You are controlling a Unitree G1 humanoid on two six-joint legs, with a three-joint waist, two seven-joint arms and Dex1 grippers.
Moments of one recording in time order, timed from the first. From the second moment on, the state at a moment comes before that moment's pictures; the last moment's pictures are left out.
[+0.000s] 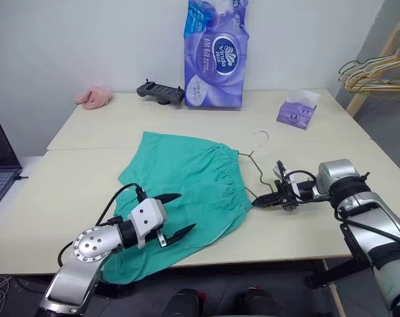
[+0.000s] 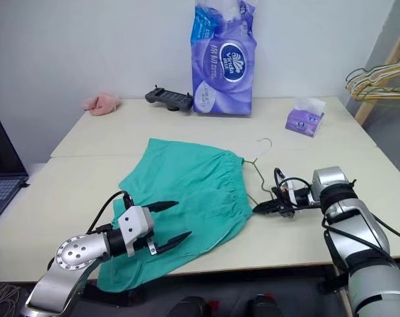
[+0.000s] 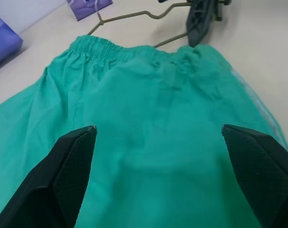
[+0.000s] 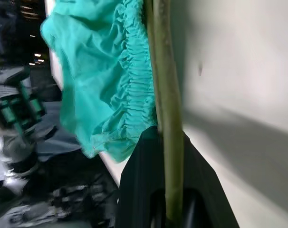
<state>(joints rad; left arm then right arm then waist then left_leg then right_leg) 0.11 0.64 -0.03 -0.35 -0.19 0.11 -0.84 -1.01 -0.49 0.36 1.06 0.38 1.22 1.30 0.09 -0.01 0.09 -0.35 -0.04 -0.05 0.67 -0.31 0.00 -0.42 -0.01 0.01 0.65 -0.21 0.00</state>
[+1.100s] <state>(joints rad) 0.00 0.78 -0.22 -0.22 0.11 0.11 -0.86 -1.16 -0.43 0.10 1.22 0.20 0.98 1.15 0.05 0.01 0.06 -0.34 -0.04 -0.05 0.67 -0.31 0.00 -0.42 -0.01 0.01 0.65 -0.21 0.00</state>
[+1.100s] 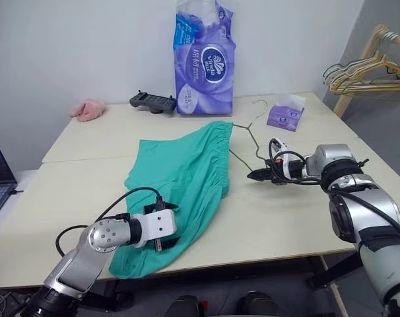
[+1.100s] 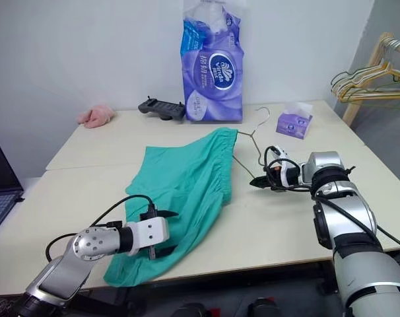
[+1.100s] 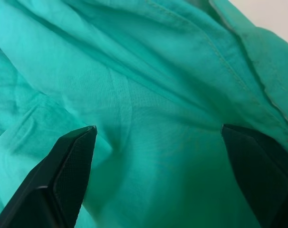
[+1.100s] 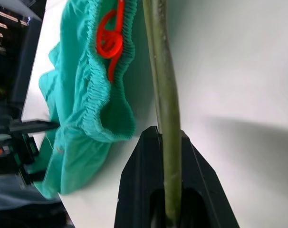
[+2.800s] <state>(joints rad) -1.39 0.63 -0.28 1.28 0.30 -0.34 -1.31 -0.91 -0.58 0.33 0.09 -0.22 0.40 0.89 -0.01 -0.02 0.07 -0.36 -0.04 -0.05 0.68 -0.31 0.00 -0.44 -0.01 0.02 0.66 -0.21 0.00</state>
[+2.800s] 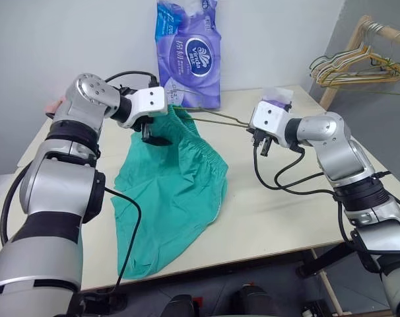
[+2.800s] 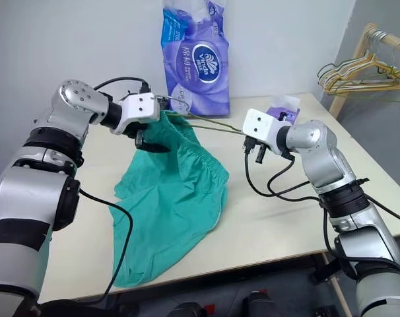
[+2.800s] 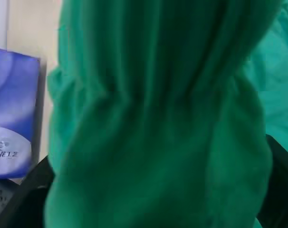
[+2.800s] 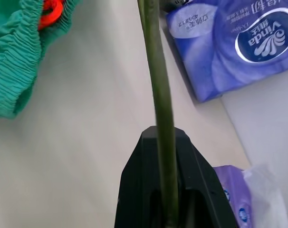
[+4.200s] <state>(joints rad) -1.30 0.53 -0.27 1.29 0.33 -0.40 -1.05 -0.90 -0.60 0.33 -0.15 -0.28 0.37 1.00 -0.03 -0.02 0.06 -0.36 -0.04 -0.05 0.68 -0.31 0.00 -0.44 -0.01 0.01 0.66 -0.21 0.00</state>
